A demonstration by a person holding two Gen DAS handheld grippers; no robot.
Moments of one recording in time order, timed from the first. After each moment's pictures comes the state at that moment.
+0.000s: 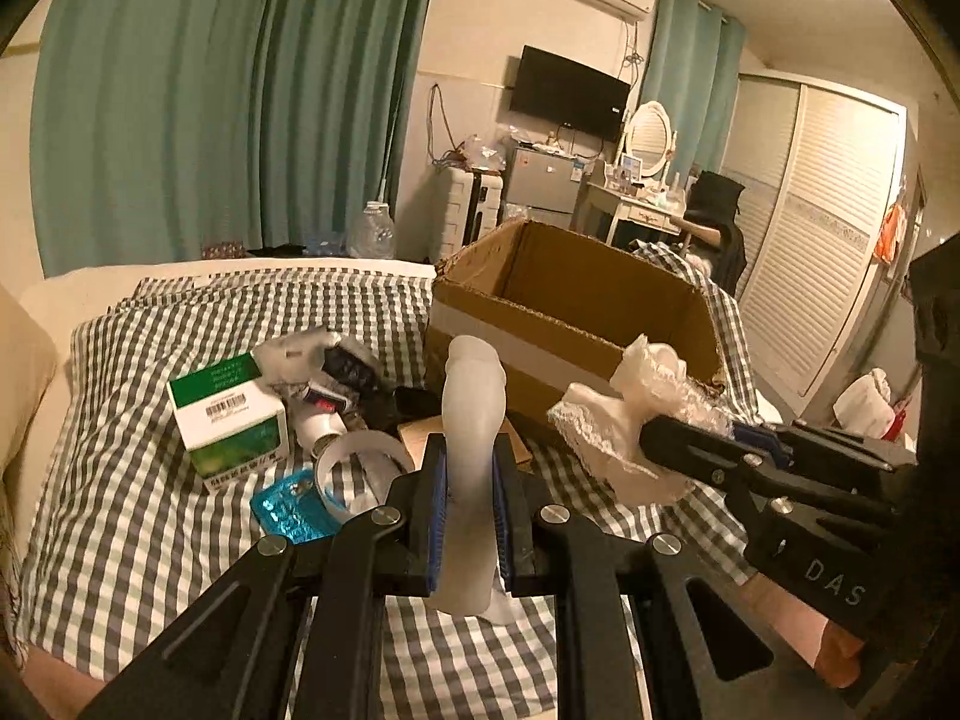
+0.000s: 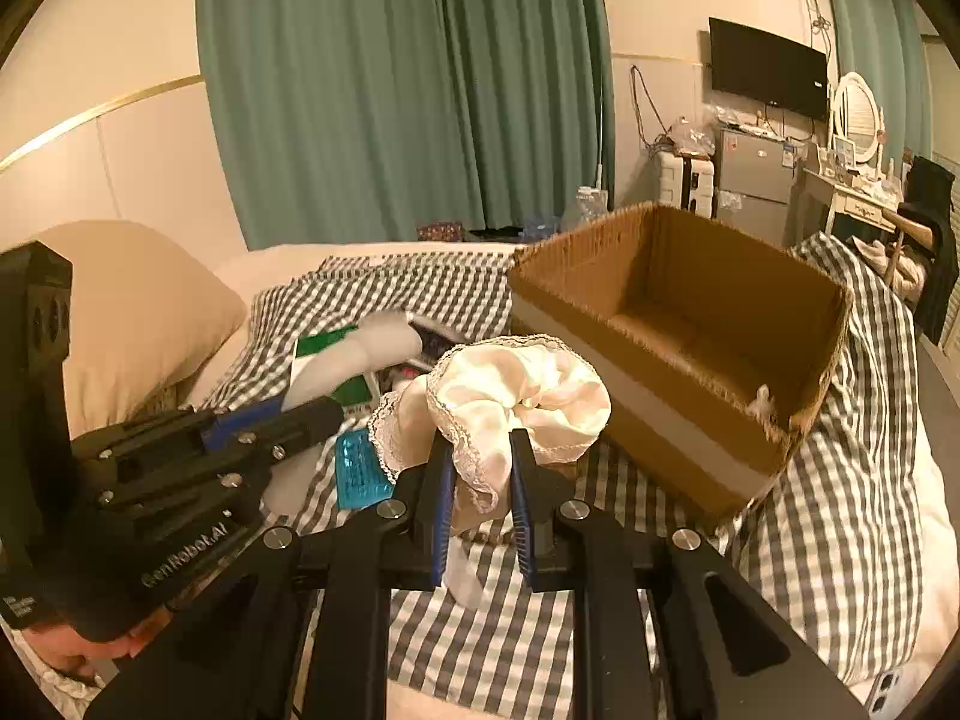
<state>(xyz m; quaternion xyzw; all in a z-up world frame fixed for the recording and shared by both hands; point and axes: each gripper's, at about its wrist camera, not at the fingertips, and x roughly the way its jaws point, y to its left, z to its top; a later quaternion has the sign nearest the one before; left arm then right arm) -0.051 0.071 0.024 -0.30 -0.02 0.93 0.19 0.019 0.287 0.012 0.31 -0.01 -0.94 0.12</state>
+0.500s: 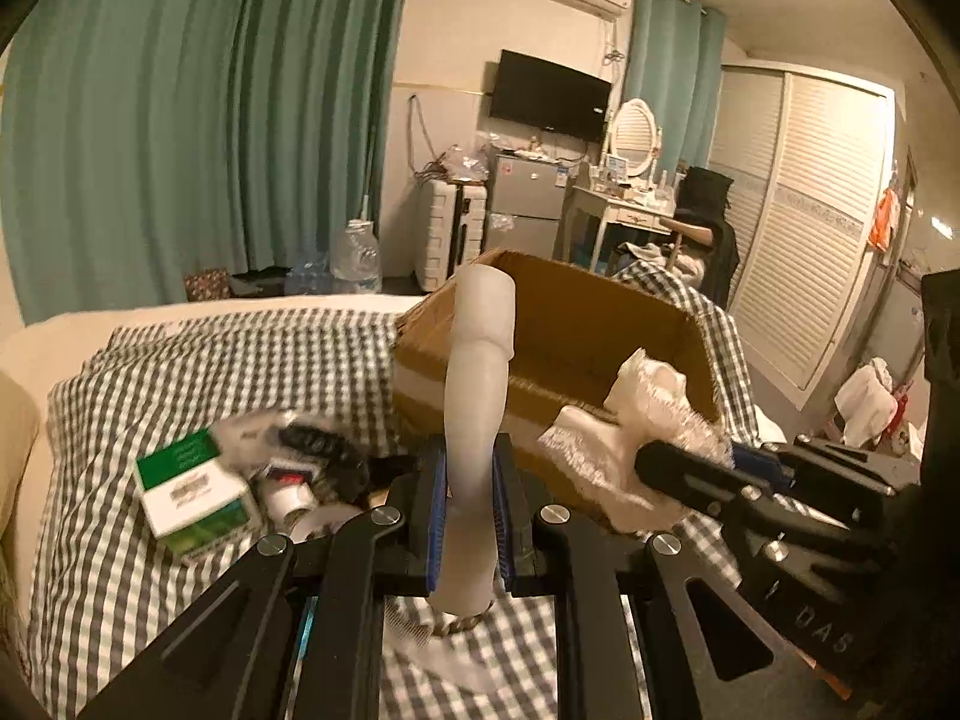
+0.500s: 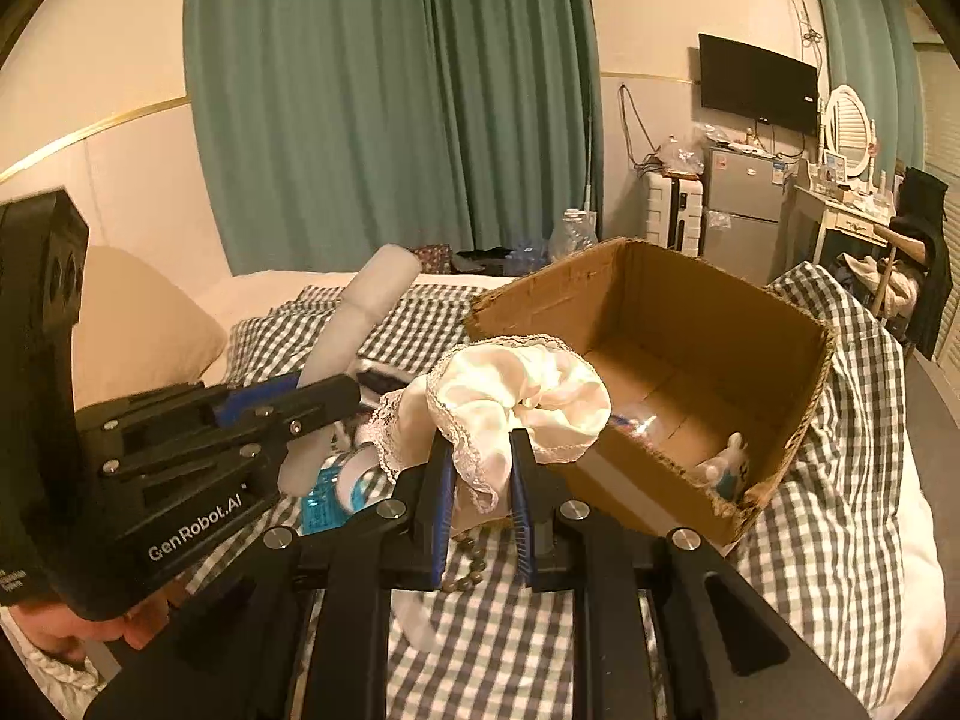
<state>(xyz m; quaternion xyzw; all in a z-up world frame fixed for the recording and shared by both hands) -0.092 0.112 0.047 -0.29 0.00 0.93 0.21 -0.006 0.318 0.028 0.29 -0.01 -0.95 0.10</state>
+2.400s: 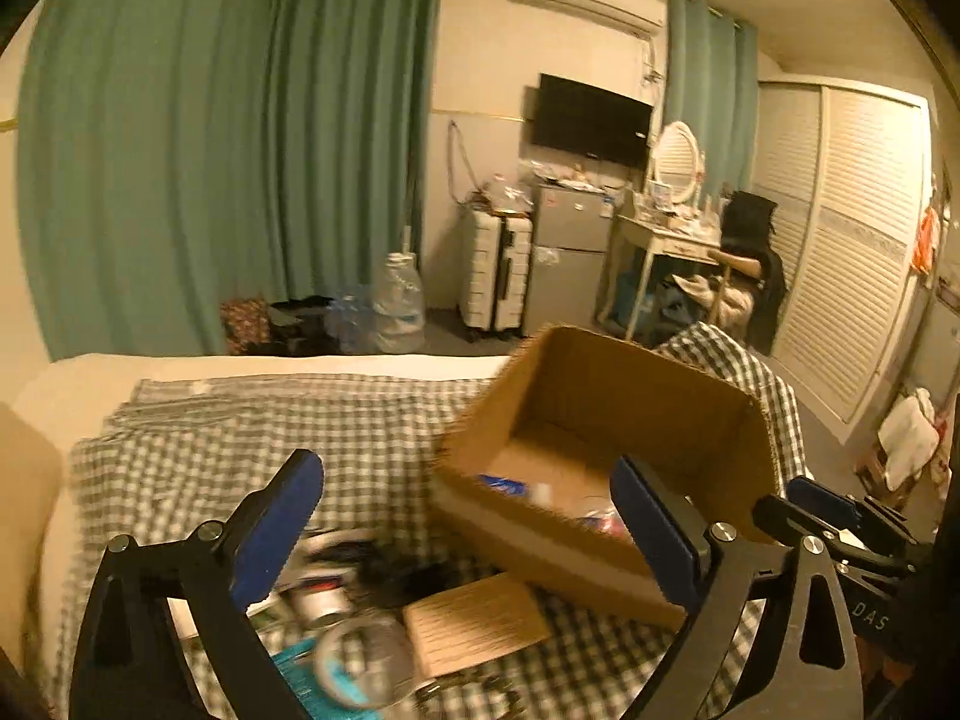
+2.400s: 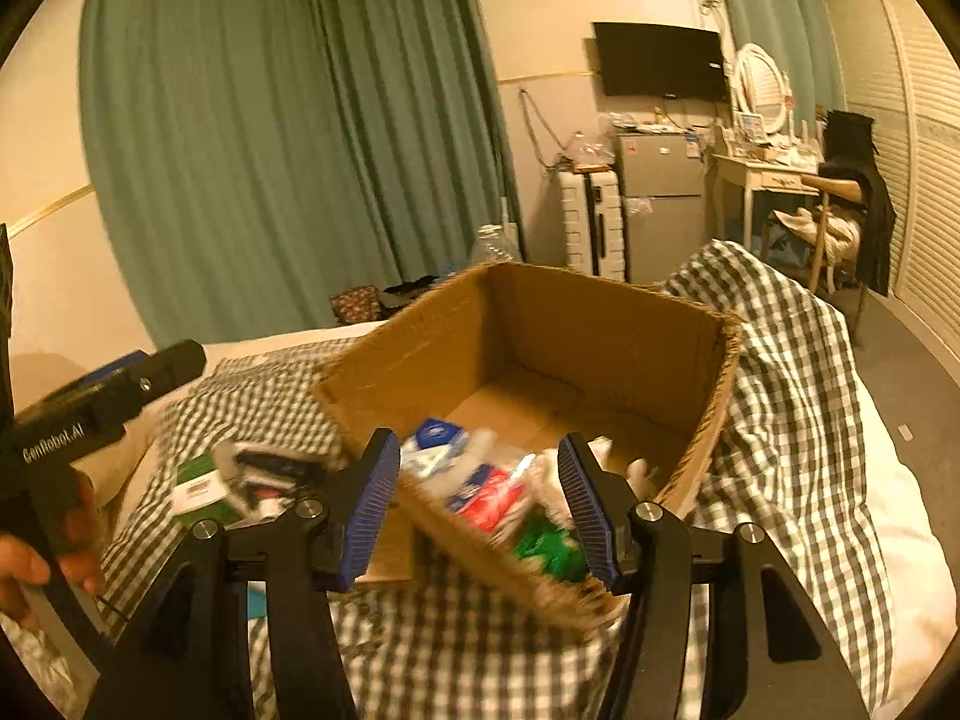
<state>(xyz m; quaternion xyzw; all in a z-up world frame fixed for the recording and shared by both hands) -0.156 0.106 0.080 -0.26 0.00 0.95 0.15 -0.044 0.393 0.033 0.27 -0.09 -0.96 0.03</state>
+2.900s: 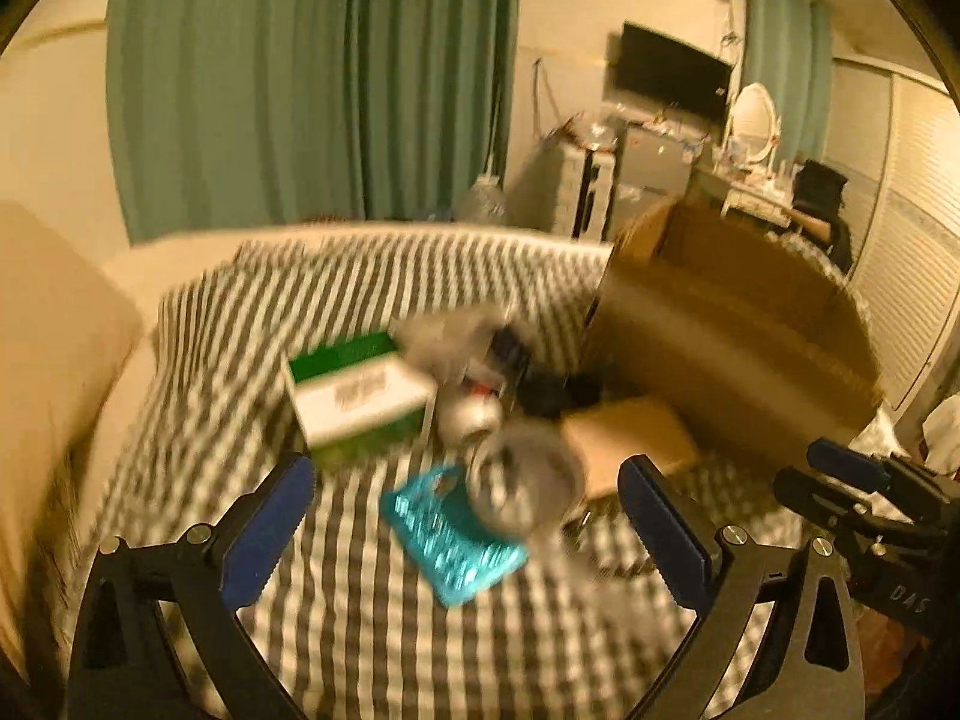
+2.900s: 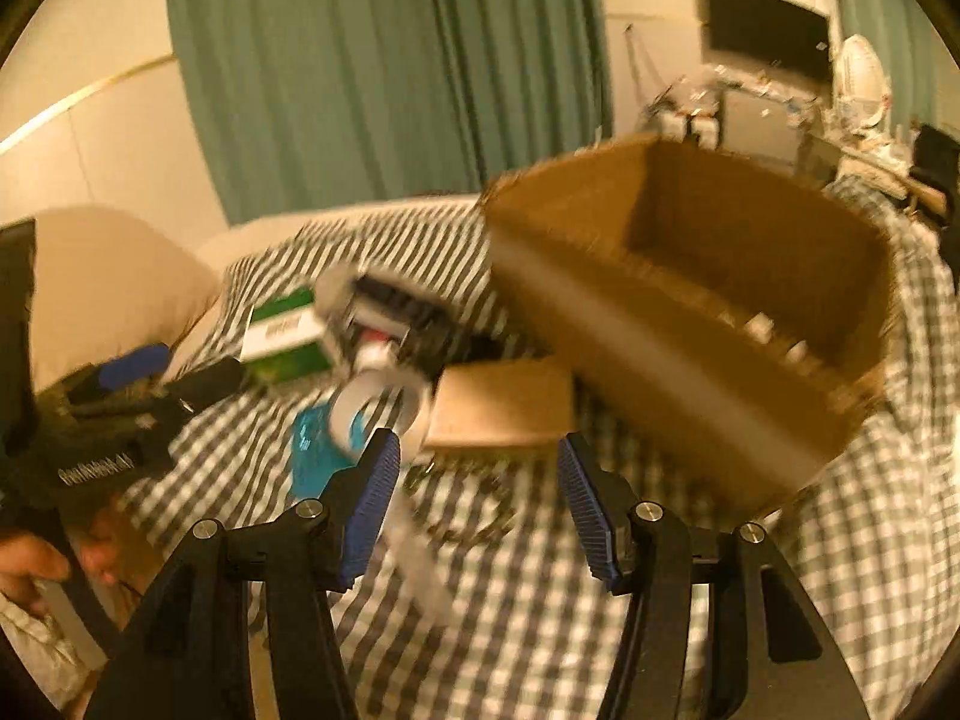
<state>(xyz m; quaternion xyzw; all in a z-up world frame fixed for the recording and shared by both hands) -0.110 0.014 -0.035 -0.34 -0.01 0.94 0.06 -0.024 0.292 -0.047 0.36 -0.03 -0.92 0.12</state>
